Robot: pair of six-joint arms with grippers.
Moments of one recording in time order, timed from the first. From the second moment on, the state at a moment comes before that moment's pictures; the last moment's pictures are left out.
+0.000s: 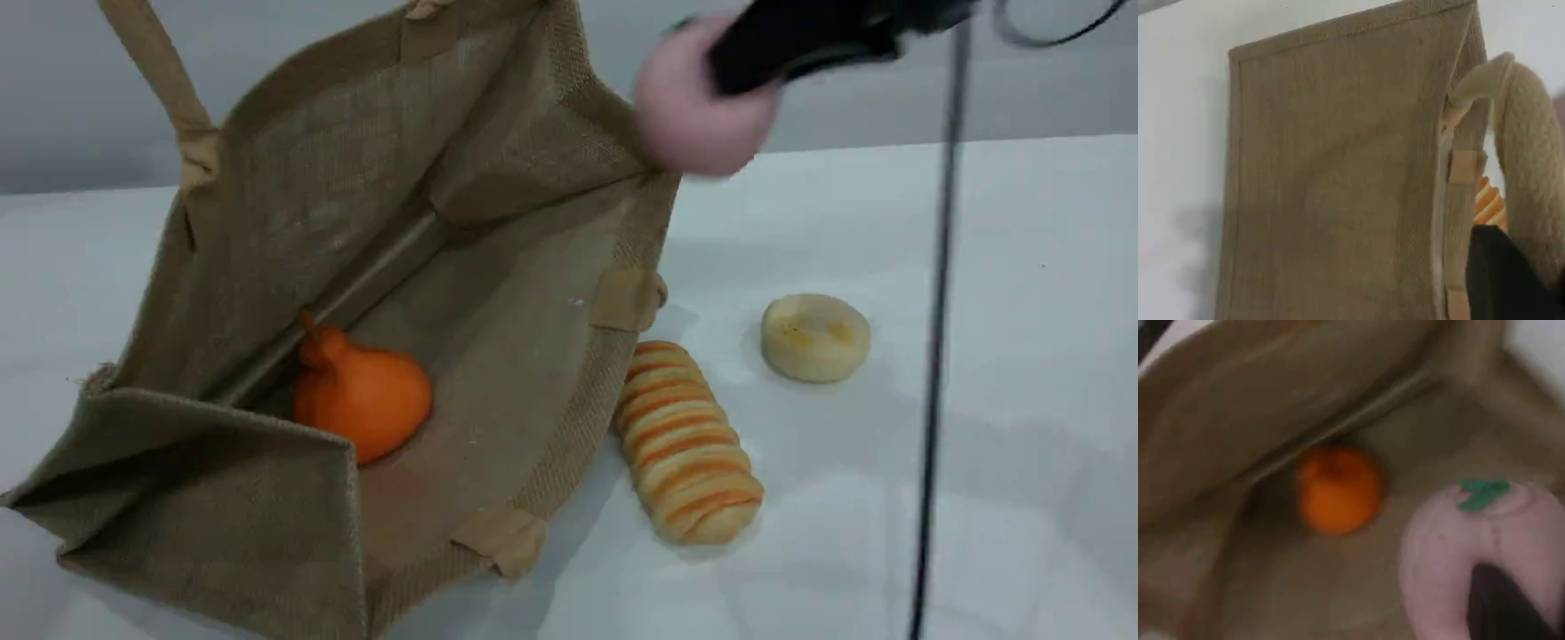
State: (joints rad) left arm -0.13 1.63 -1.70 -0.45 1.22 0.39; right arm 0.22 1.76 -1.08 1.22 0.72 -1.16
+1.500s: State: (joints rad) left arm -0.13 1.63 -1.70 -0.45 1.22 0.39; right arm 0.65 2.19 -1.35 1.74 0.43 -1.50
